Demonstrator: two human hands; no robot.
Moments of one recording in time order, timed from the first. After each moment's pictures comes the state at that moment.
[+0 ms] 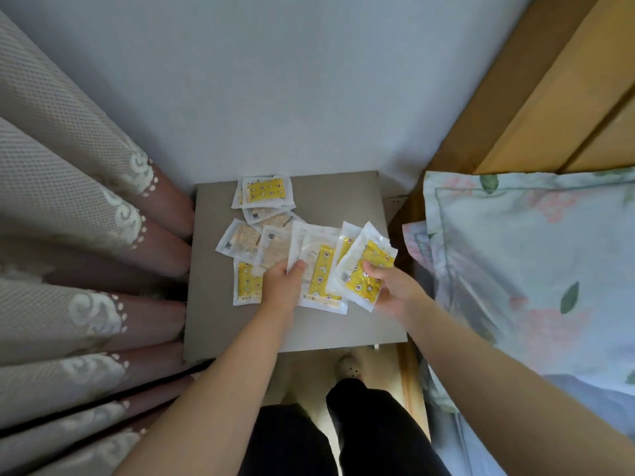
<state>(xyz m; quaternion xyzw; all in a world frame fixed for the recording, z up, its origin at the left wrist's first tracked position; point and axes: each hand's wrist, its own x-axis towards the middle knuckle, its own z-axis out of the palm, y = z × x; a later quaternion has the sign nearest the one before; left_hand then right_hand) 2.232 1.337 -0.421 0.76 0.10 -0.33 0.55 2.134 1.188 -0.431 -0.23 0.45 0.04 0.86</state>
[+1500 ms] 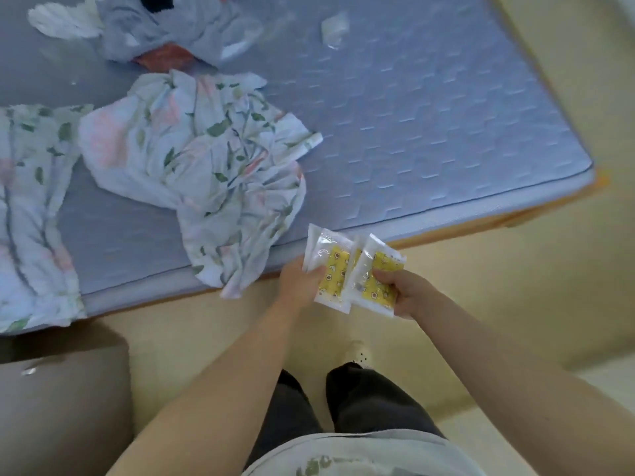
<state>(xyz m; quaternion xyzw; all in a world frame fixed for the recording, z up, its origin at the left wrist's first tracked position) 1.475 1.668 -0.368 0.53 -0.61 -0.60 -0.02 1.341 1.802 -0.397 0.27 0.59 -0.50 0.58</state>
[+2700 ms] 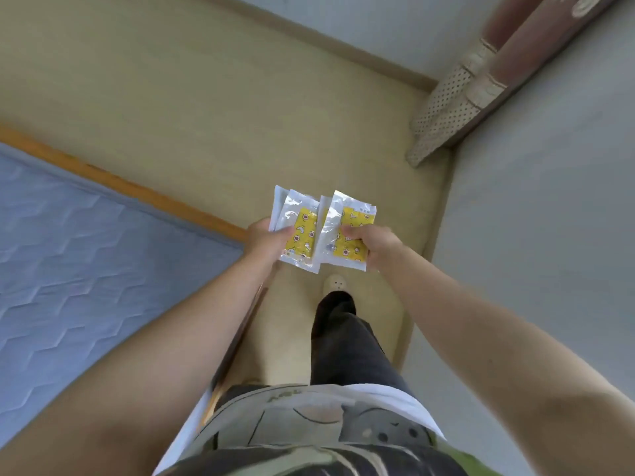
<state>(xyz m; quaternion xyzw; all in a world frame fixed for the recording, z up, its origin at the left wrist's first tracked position) 0.638 2.107 -0.398 0.23 -0.75 -0.55 -0.28 0.669 2.290 -0.375 0.49 0.55 -0.64 0.22</state>
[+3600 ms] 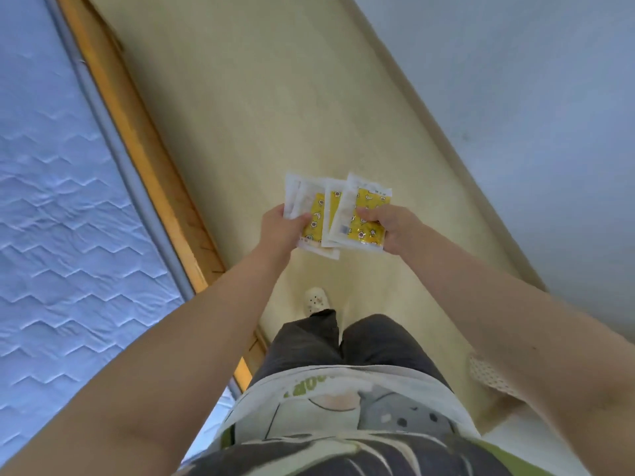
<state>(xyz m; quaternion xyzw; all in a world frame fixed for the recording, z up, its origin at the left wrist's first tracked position) 0.167 1.979 -0.369 0.47 -0.57 -0.68 -0.06 0.060 2.131 -0.376 0.30 0.66 -0.55 0.43</state>
